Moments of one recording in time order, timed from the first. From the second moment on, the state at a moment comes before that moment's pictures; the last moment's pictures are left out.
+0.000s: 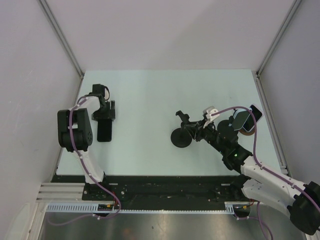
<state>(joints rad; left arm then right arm) 0.08 1.90 1.28 -0.54 -0.11 0.00 0.70 0.86 0.45 0.34 -0.01 0.19</state>
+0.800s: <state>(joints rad) 0.08 1.91 1.28 -0.55 -0.05 0.04 0.70 0.85 0.45 0.34 -0.01 0.19</state>
